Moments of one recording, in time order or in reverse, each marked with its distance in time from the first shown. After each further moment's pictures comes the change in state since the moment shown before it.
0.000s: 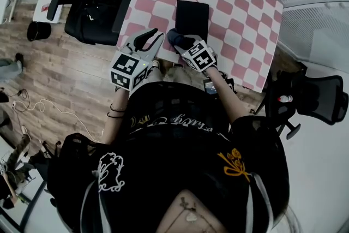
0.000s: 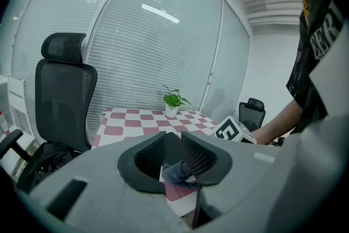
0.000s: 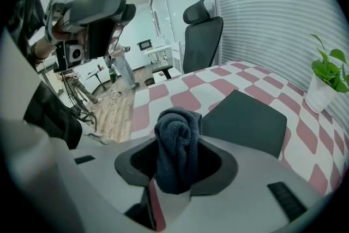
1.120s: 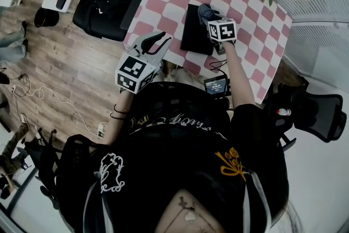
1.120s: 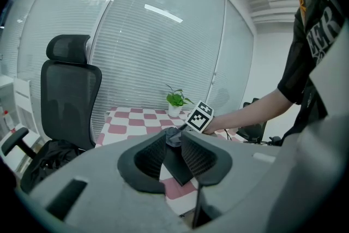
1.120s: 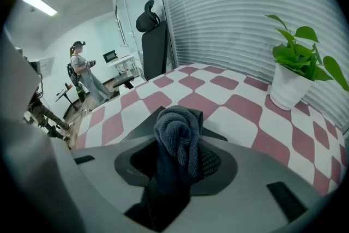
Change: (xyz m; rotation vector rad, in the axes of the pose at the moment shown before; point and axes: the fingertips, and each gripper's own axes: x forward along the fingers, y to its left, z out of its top) left arm -0.006 0.000 -0.001 -0.009 0.004 0.042; right arm 0.001 -0.169 0.028 0.244 -0.038 -0.228
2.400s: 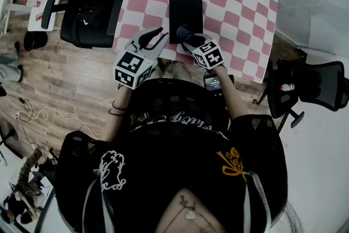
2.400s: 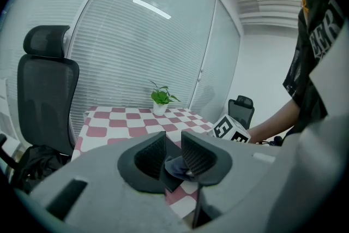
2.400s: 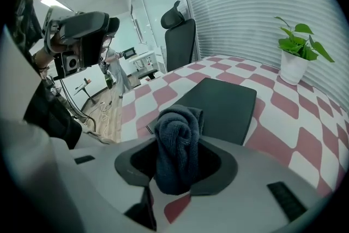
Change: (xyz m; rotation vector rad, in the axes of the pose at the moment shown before) left arm 0.033 -0.026 0.001 0.042 0.029 -0.161; right arm -0.060 0.103 -0.095 -0.066 0.014 0.155
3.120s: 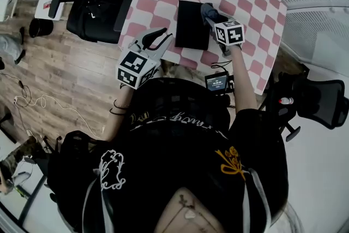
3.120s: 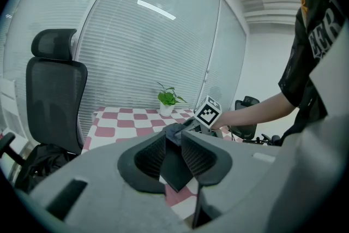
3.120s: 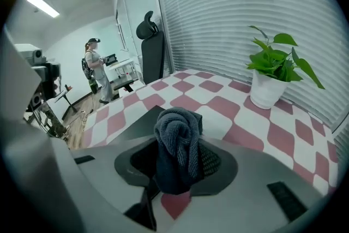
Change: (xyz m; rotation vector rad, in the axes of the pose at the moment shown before) left arm -0.004 0.012 0.003 -0.015 -0.003 0.066; right arm -0.009 -0.130 0.071 0.061 -0.063 -0.157
